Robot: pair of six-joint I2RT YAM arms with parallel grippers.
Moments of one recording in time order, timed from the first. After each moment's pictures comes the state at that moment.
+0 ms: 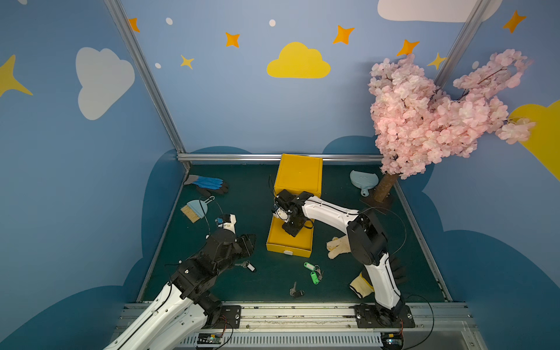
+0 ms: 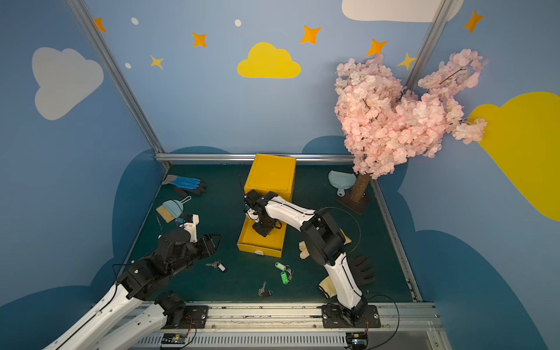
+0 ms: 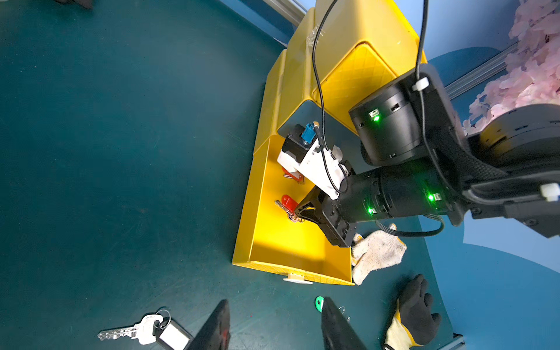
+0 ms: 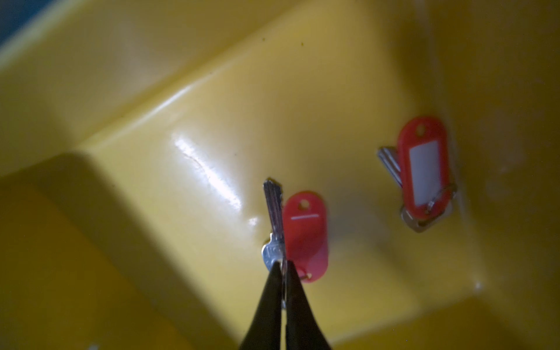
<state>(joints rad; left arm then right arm) -0.62 0.62 0.65 -0.62 -0.10 -0.79 0.85 2.17 1.75 -0.99 0.02 -0.14</state>
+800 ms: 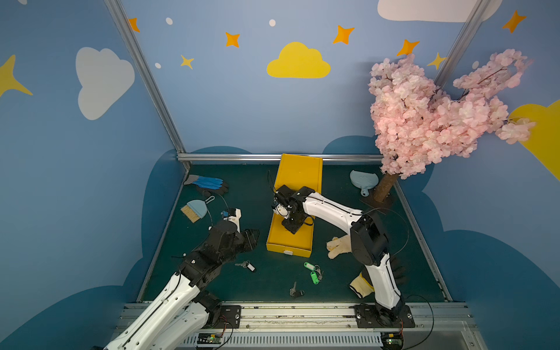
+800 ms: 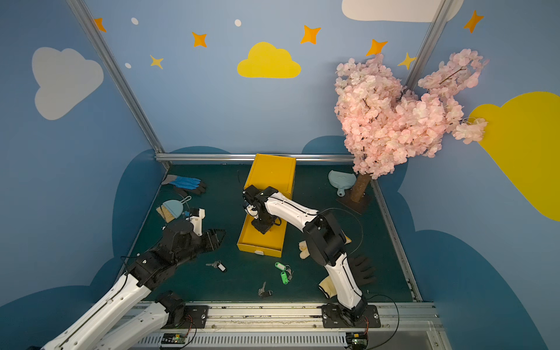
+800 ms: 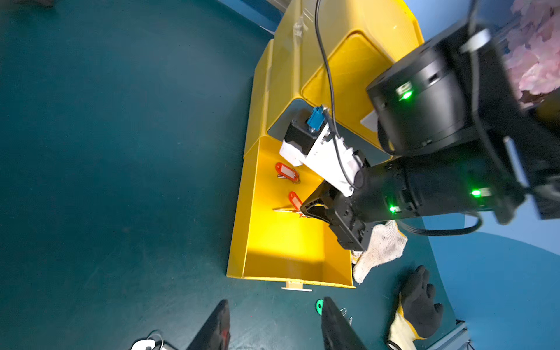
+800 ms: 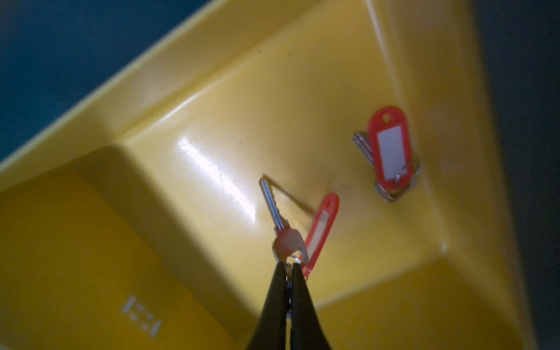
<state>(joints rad) -0.54 0.77 0.69 -0.52 0.03 -0.66 0.86 2.13 1.85 -1.11 0.03 -0.09</state>
